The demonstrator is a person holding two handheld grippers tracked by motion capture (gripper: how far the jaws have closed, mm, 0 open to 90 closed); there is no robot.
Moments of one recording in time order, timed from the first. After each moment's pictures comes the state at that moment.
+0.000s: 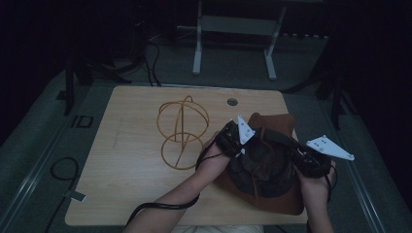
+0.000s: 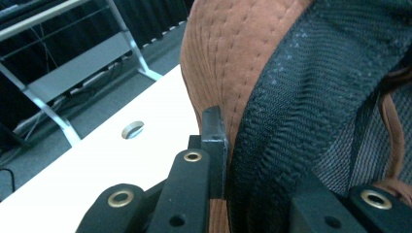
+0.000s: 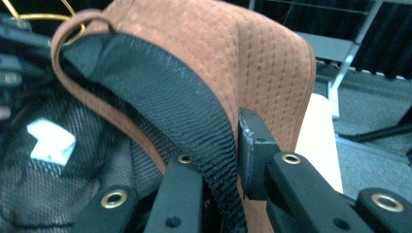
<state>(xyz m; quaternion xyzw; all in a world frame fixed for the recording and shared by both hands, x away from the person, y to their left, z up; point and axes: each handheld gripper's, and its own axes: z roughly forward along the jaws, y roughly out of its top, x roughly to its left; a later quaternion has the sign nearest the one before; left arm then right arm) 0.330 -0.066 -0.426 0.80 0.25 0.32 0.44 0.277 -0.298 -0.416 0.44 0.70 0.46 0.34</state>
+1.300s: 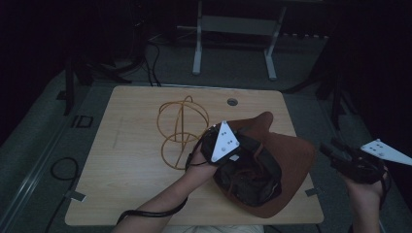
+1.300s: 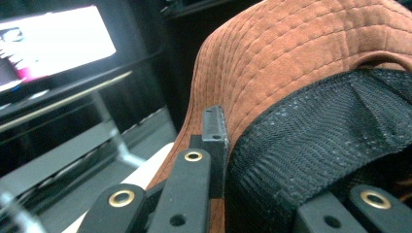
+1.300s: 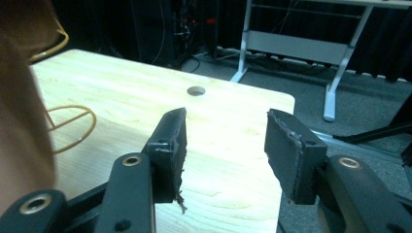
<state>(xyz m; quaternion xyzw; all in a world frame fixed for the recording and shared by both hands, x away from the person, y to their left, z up) 0.283 -0.019 -0.396 0.72 0.14 0.32 0.60 0.260 -0.402 -0.393 0.43 0.69 0.48 0.32</state>
